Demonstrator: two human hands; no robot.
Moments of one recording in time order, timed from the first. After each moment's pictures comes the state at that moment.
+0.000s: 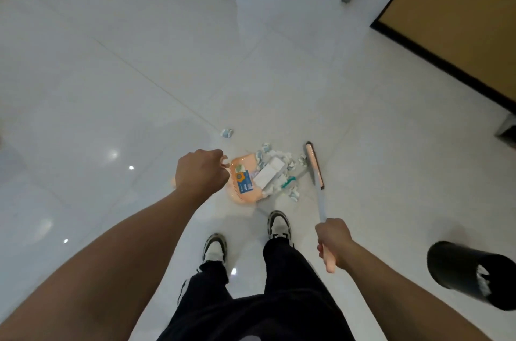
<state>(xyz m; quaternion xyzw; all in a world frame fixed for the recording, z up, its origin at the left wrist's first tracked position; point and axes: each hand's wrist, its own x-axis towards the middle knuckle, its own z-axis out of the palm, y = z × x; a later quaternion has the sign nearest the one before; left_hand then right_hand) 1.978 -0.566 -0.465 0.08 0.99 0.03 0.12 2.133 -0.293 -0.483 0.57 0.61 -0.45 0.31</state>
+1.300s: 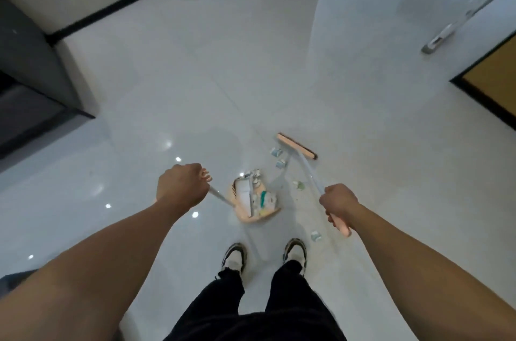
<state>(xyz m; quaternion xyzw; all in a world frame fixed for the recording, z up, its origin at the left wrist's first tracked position) 2.024 -0.709 -0.430 -0.16 0.98 0.04 0.13 1.985 -0.349 -0.459 0.23 0.82 -0.35 0.39</state>
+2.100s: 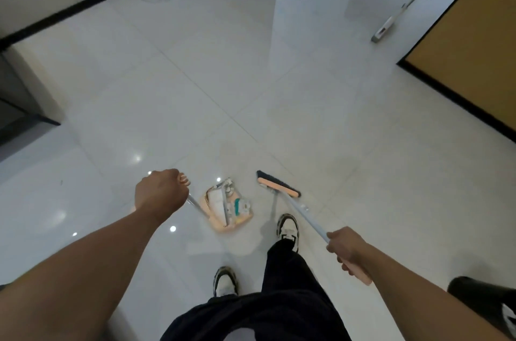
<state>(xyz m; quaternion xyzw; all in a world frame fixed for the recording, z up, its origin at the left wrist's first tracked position) 2.143 -0.757 -0.442 -0.15 0.98 0.04 0.12 2.224 -0.343 -0.449 0.32 0.77 -0.29 0.46</state>
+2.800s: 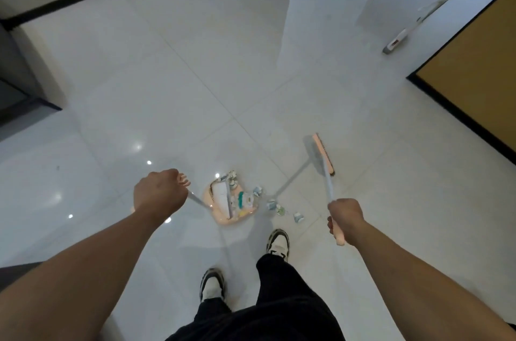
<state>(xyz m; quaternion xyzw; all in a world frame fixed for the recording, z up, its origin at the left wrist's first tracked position) 2.128 -0.746 -0.451 -0.18 0.97 0.05 0.13 2.121 -0.341 -0.458 0.46 0.73 -0.45 0.25</state>
